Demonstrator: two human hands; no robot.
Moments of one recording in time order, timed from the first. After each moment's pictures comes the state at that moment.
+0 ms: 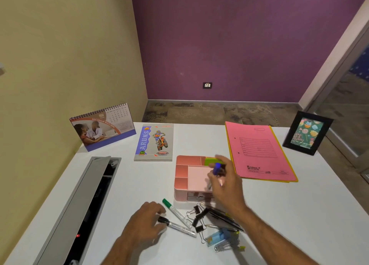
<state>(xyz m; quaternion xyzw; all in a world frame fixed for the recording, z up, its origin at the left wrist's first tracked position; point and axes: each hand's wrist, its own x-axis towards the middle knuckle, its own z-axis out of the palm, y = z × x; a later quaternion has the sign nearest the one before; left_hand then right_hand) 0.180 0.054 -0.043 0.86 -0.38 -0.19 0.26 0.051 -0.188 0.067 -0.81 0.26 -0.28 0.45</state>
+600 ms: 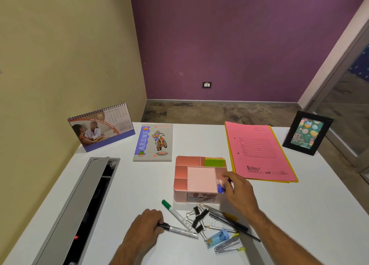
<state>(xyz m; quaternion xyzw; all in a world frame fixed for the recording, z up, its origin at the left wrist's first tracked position) 0.173 0.055 -0.070 0.88 -0.41 -0.15 0.18 0.033 -0.239 0.016 -0.88 0.33 -0.15 0.30</state>
